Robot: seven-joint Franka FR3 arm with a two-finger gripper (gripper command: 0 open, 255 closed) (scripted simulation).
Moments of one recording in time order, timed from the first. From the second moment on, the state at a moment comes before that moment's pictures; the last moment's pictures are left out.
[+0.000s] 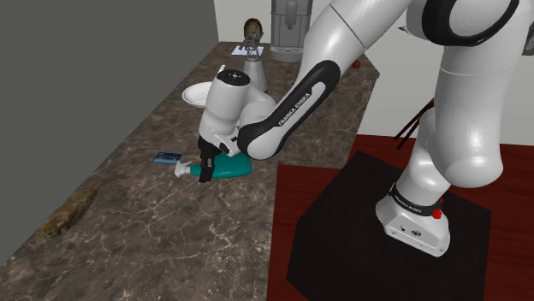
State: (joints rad) arm 0.46 0.30 0.16 -2.14 -0.21 2.83 3.02
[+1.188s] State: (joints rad) arm 0.45 0.24 0.19 -2.12 -0.18 2.76 2.99
